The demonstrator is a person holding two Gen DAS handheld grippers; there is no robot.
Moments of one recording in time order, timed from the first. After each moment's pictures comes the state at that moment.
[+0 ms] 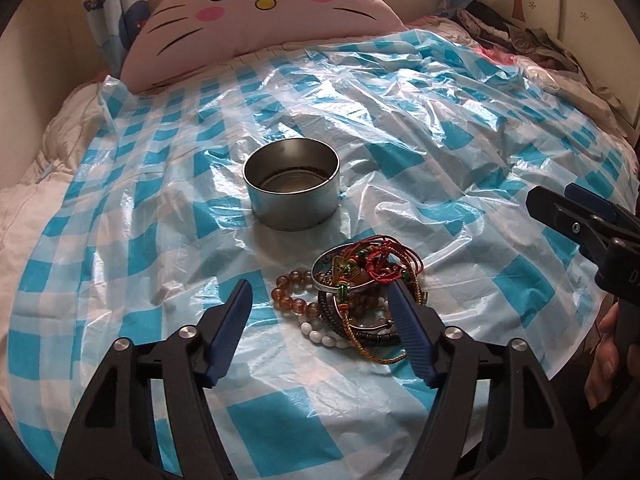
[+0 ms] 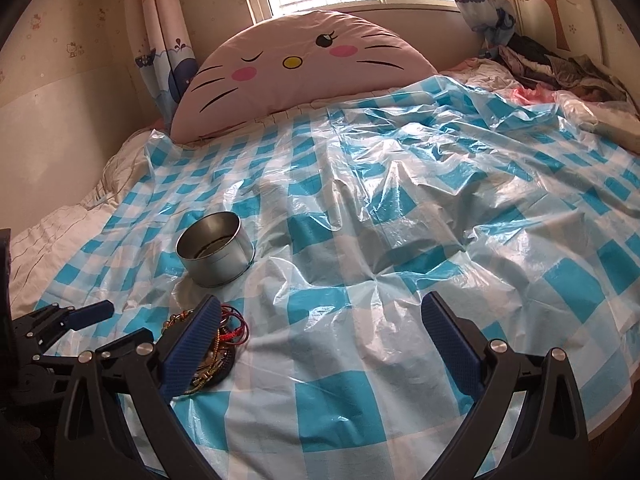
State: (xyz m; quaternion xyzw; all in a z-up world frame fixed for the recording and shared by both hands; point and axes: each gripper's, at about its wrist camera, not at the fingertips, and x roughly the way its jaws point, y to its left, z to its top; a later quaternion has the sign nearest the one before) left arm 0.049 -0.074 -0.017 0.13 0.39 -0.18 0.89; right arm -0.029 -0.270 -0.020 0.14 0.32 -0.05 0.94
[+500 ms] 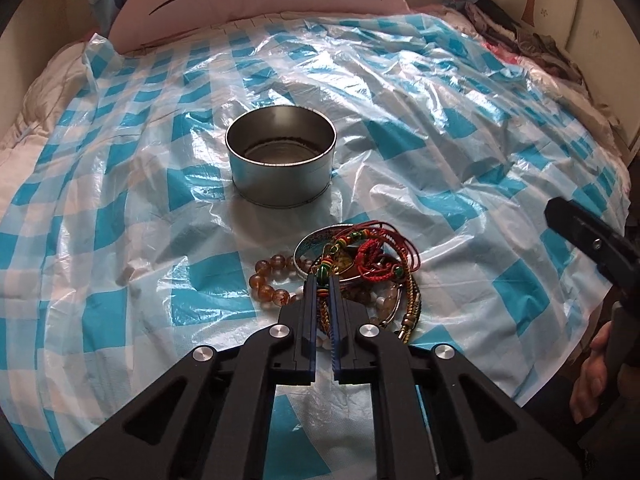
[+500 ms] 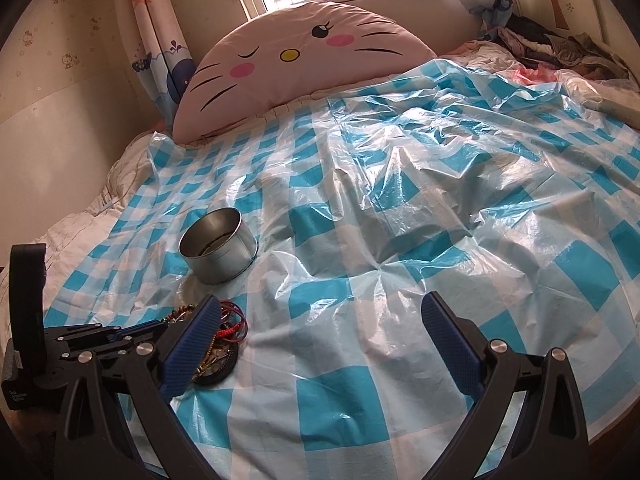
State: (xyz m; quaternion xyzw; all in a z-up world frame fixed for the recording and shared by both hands) left arm 0.065 -0.063 -0.037 0.07 0.45 -0.20 0.87; right arm -0.025 -0.279 -0.027 0.17 0.33 -0.03 0.93
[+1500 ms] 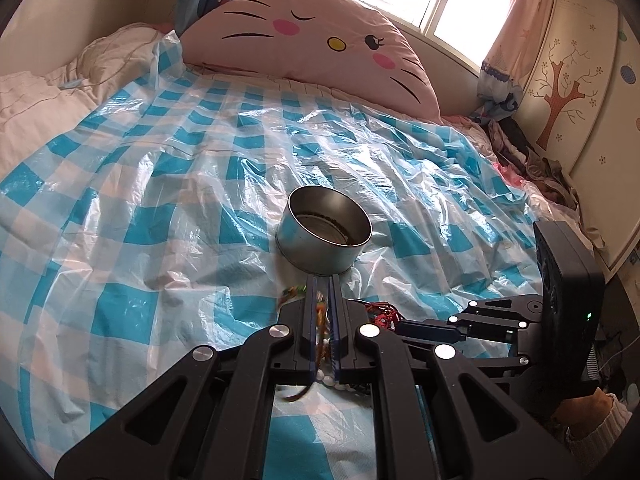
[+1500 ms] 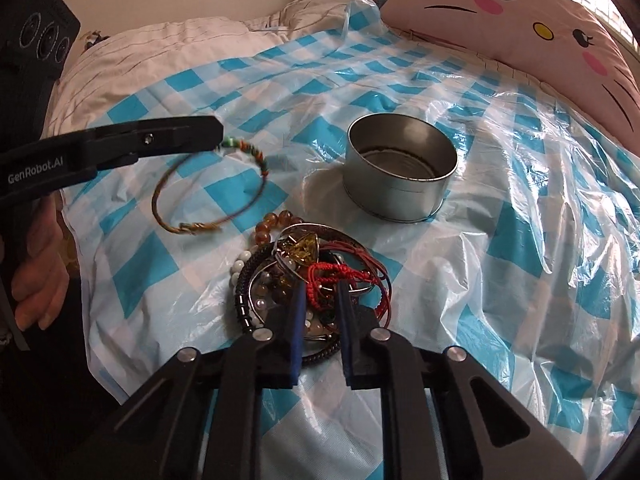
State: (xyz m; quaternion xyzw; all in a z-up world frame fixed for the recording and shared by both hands) left arm 0.060 -0.002 -0.013 -0.09 0.36 -0.17 0.91; right arm 0.053 -0.175 -0.058 -0.10 0.43 0.29 0.85
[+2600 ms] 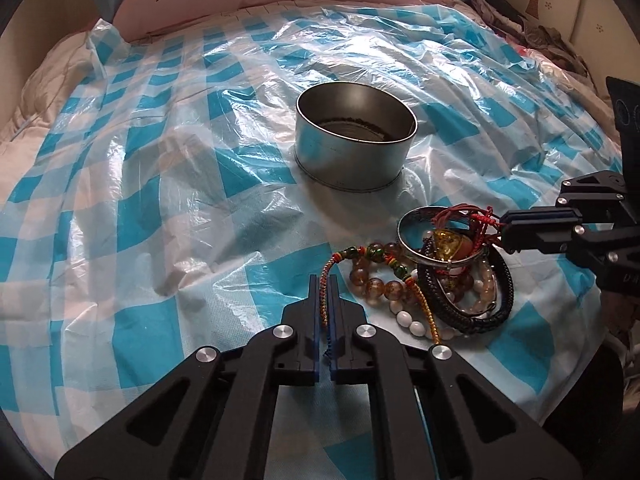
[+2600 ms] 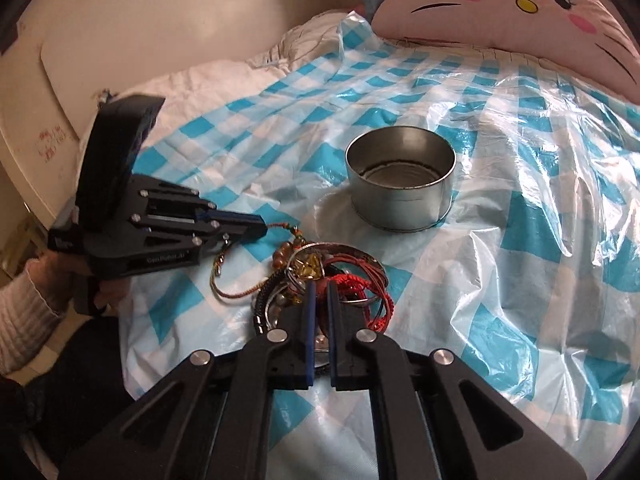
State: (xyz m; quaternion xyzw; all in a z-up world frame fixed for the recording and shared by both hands) left arm 0.102 -0.010 -0.063 0.10 0.47 -0.20 0.85; right arm 0.057 -0.203 -0.056 0.02 0.41 0.33 0.85
